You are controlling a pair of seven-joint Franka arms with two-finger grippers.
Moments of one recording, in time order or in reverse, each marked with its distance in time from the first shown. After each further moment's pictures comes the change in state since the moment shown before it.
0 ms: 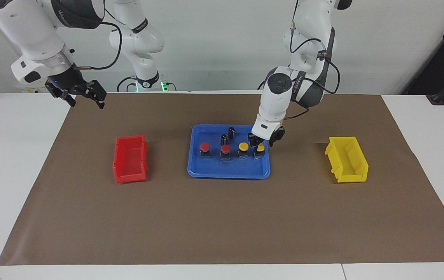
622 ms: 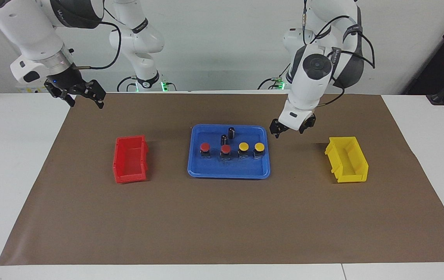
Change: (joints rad) left arm 0.171 -0.067 0.014 0.207 0.000 -0.339 0.316; right arm -0.005 -0.001 -0.001 0.000 0.000 0.000 -0.010
